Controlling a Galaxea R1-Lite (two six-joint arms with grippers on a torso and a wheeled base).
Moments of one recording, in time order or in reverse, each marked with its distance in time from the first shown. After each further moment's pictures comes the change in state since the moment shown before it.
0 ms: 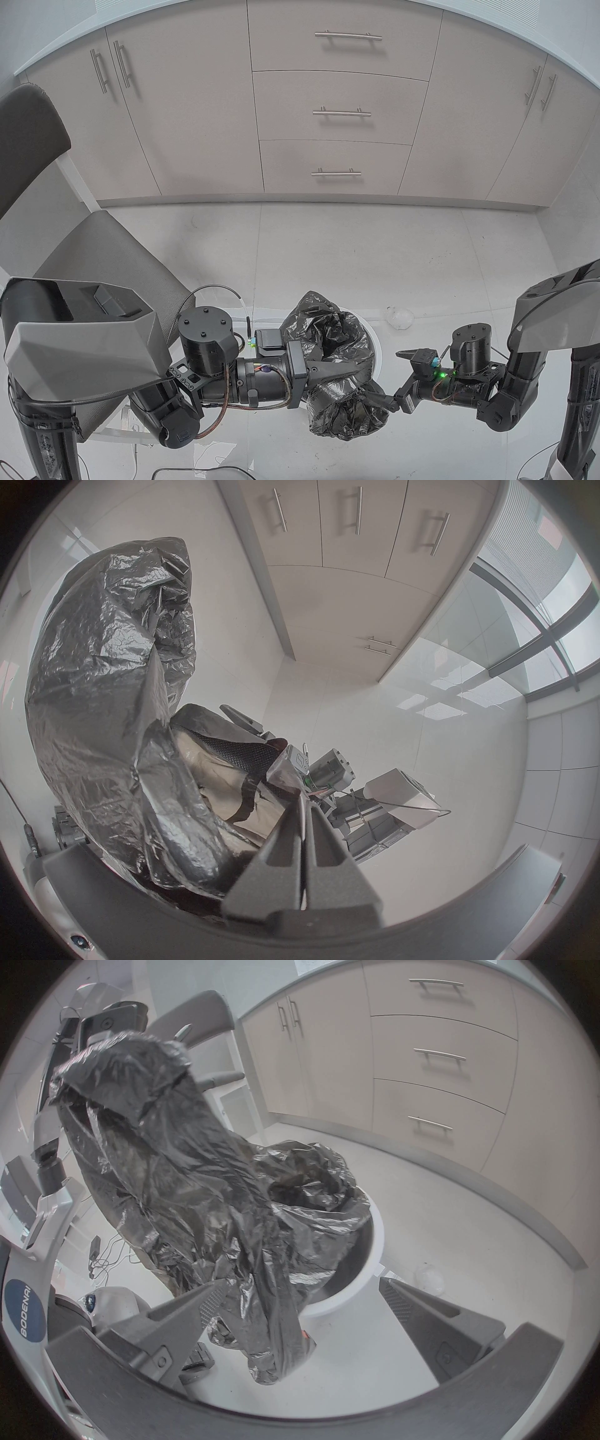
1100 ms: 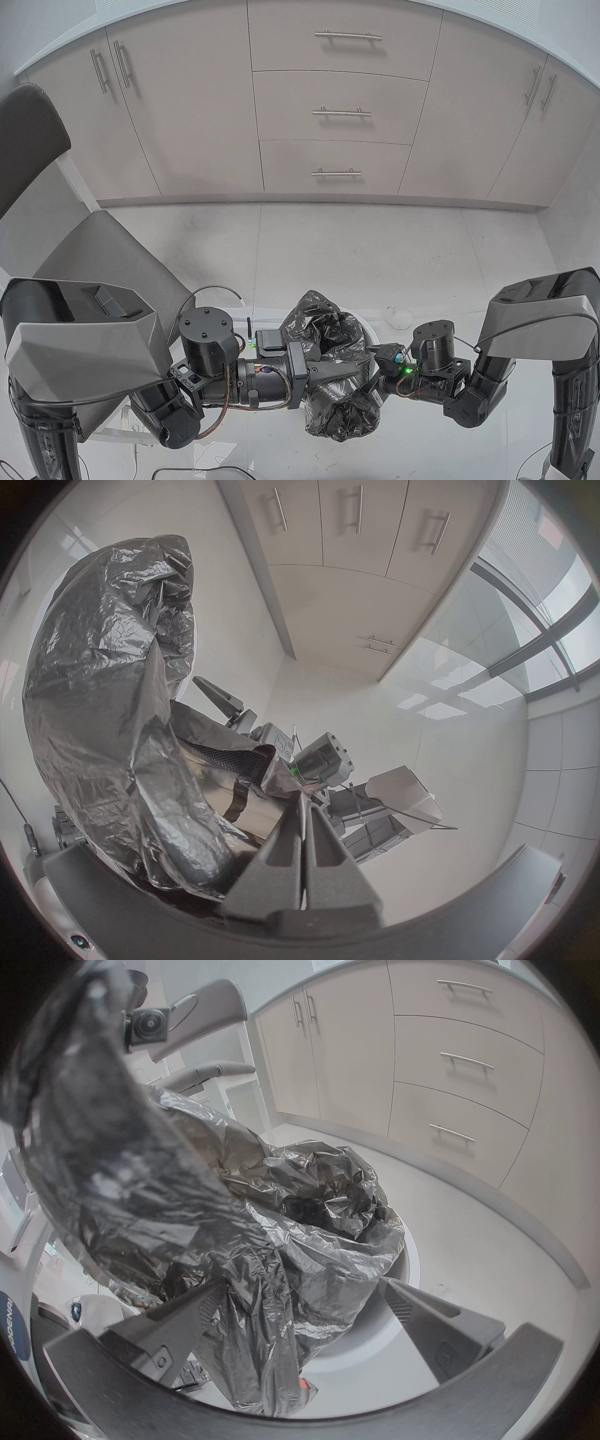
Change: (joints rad) left arm -0.001 0.003 0.000 0.000 0.000 0.000; right arm 0.101 0.081 -0.224 0.121 -0.066 0.002
